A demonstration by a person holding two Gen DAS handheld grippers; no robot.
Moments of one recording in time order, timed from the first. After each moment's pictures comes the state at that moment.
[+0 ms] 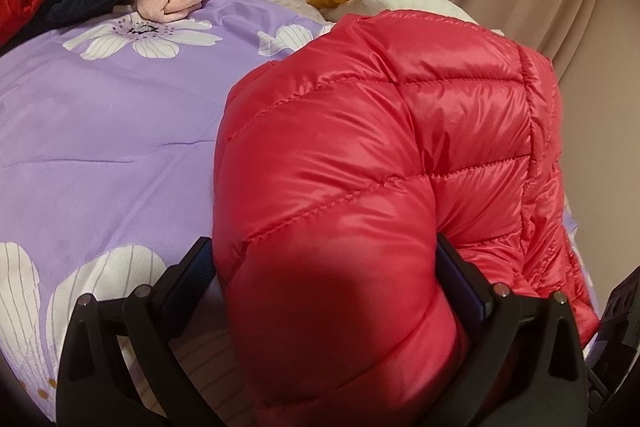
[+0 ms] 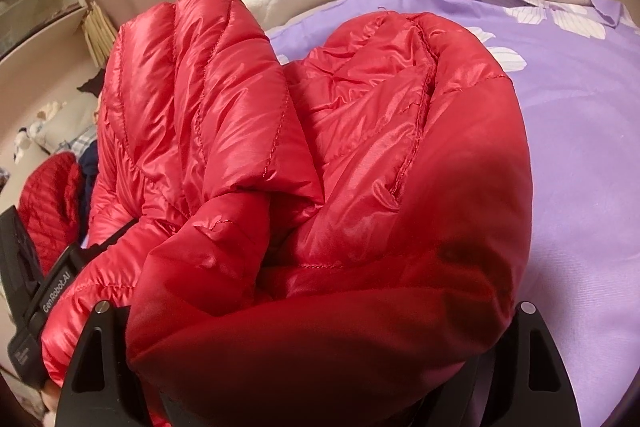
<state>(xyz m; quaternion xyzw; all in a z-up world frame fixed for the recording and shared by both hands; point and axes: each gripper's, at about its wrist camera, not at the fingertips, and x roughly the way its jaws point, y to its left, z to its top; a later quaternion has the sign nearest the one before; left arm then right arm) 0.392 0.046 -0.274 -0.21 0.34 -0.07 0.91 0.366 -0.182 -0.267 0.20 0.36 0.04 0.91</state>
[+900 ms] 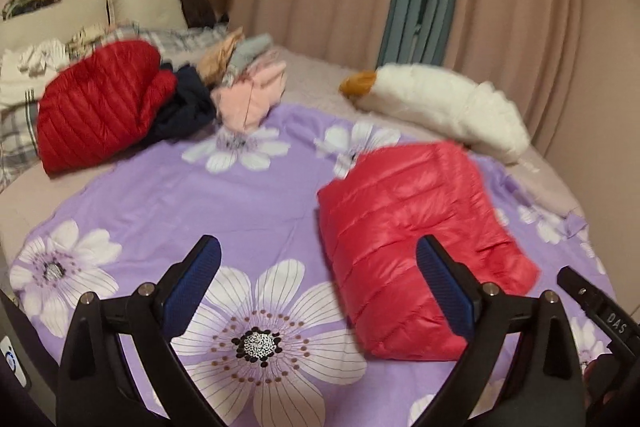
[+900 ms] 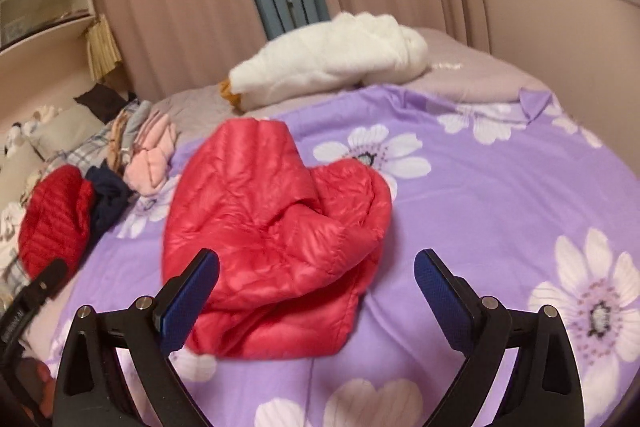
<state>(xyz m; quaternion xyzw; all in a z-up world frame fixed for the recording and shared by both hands) 0.221 0.070 -0.114 -0.11 0.25 0.02 0.96 0.248 -0.182 -0.120 0.12 0.30 -0.04 0.94</state>
